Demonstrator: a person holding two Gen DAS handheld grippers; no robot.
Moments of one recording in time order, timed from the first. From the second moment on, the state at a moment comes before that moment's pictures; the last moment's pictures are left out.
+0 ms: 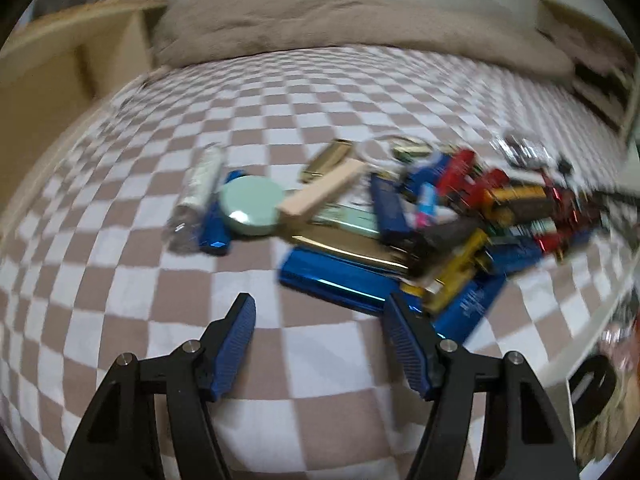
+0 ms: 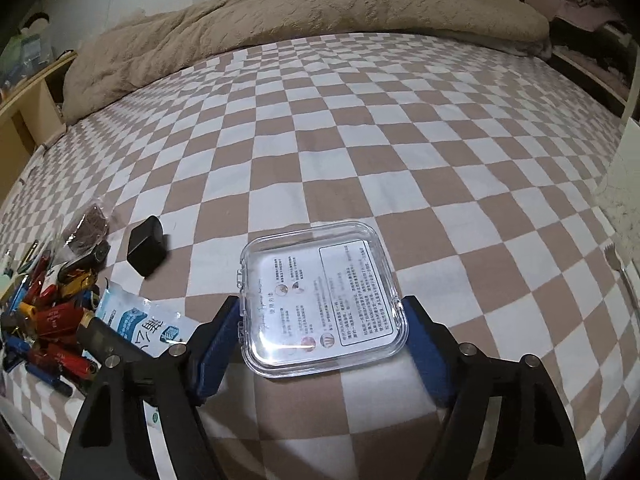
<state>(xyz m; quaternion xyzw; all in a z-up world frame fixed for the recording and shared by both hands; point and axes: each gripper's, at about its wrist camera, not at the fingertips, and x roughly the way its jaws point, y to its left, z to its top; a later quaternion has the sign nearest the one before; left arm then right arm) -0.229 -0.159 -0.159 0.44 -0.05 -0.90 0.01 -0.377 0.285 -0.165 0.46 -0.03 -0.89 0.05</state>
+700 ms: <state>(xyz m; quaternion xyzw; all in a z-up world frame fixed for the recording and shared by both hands) -0.248 -0.156 -0.170 0.46 -0.06 -0.89 -0.02 -0.364 0.285 -0.169 0.45 -0.03 -0.89 0.05</state>
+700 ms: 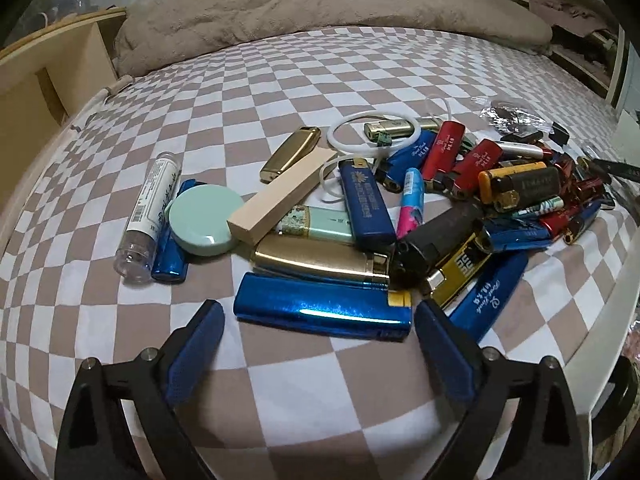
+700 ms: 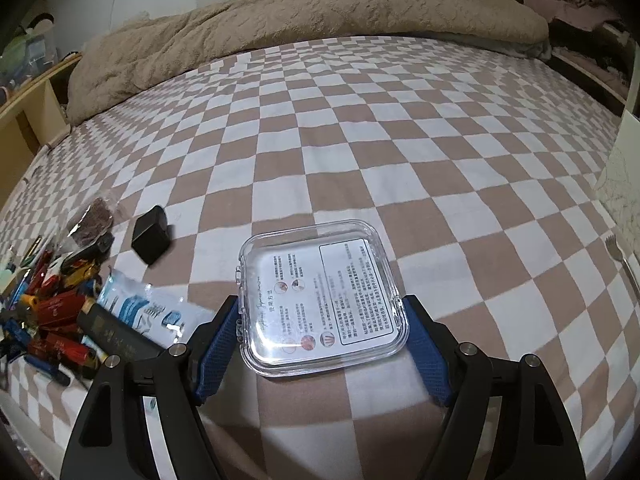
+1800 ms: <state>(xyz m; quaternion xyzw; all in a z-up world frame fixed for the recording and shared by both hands) -0.218 -0.159 -0.155 0.45 -0.02 -0.89 0.04 -0.290 0.285 -0.160 0.48 0.01 -0.87 0.06</state>
